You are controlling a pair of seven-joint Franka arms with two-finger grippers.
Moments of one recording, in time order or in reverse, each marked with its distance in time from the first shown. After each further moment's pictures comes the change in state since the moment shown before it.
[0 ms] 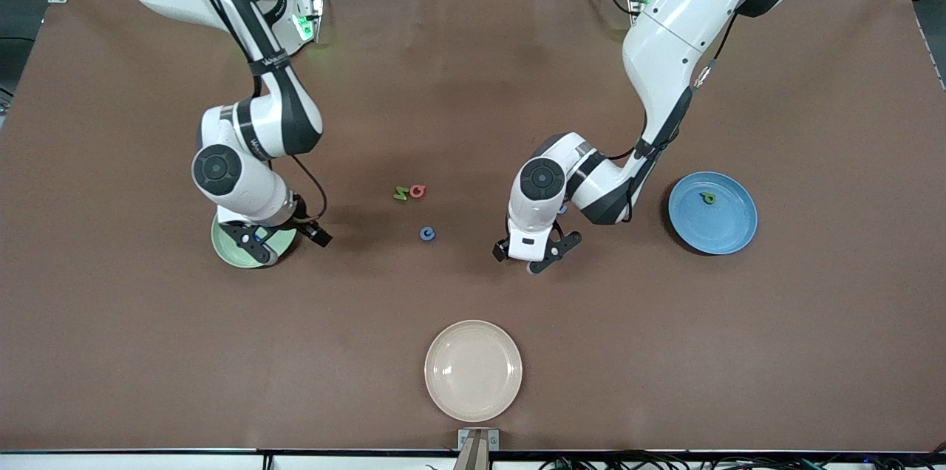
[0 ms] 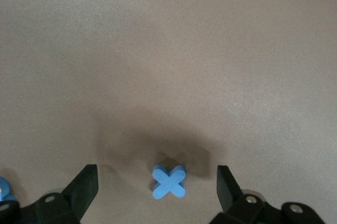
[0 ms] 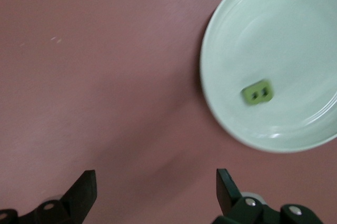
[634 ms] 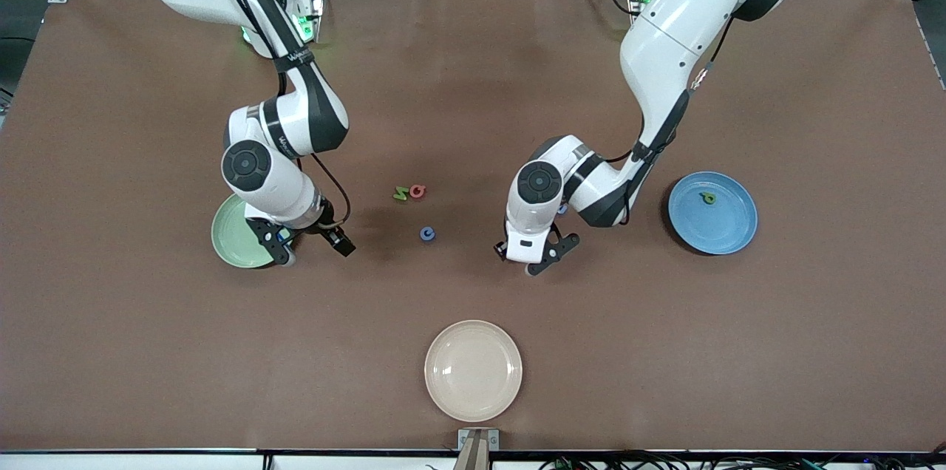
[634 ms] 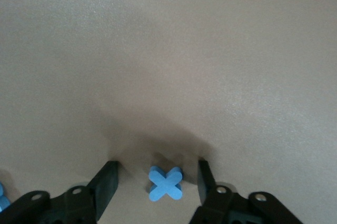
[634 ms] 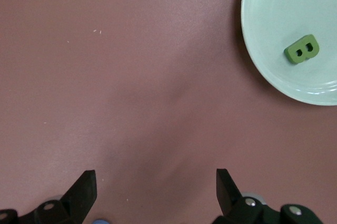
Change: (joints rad) left arm -0.003 0.013 0.000 0.021 0.000 -0.017 0.001; right arm 0.052 0.036 0.000 0.070 0.019 0.027 0.200
